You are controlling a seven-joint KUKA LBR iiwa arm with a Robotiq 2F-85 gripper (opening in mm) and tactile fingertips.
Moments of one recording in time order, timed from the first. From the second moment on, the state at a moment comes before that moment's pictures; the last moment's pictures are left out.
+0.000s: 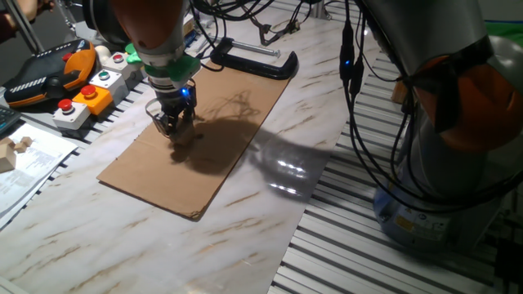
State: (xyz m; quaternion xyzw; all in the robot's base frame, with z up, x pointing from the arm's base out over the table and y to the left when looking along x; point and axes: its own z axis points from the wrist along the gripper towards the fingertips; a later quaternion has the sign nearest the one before) arm 0.612 0.053 0.052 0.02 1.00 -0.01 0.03
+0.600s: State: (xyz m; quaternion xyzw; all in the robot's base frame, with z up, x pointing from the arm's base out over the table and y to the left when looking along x) arm 0.612 0.068 0.051 0.02 1.00 0.00 0.03
